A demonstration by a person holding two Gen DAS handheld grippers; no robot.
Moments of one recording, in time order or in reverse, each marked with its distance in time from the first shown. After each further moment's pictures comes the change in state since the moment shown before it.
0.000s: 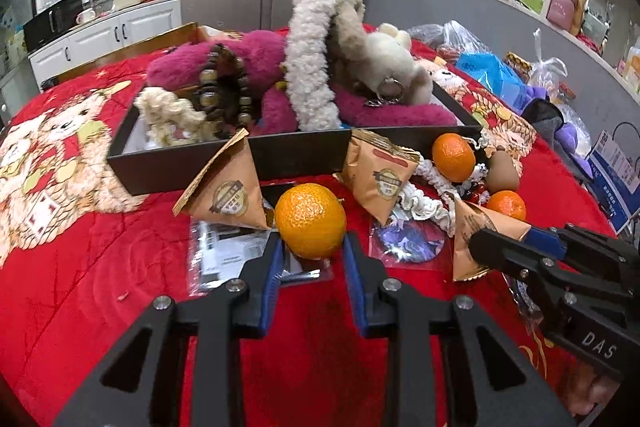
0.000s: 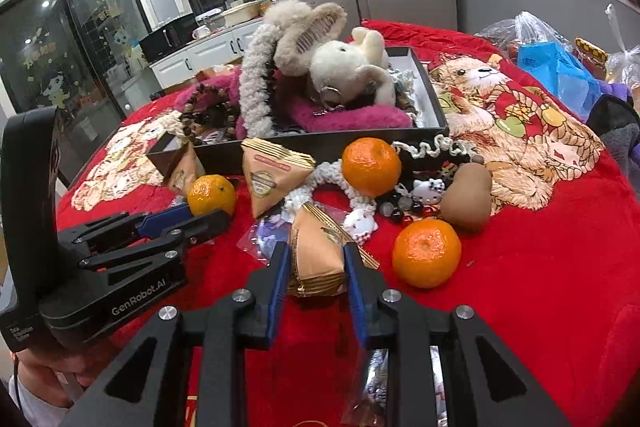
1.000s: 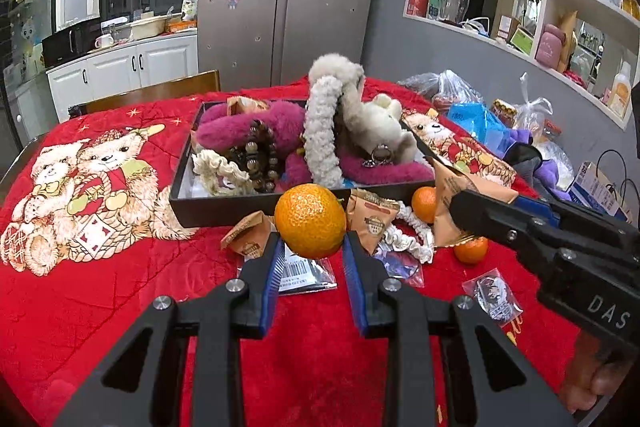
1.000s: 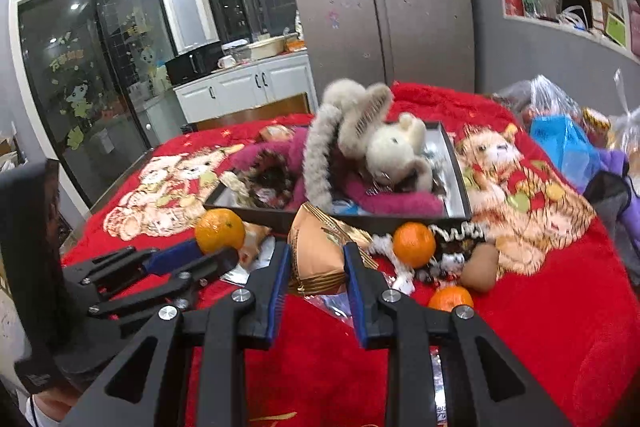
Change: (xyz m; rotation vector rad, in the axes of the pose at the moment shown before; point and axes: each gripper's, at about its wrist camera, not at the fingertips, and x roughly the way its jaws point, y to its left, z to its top) left arm -0.077 0.004 0.007 -0.015 -0.150 0.018; right arm -0.050 0.047 0.034 -0.078 -0.140 0.028
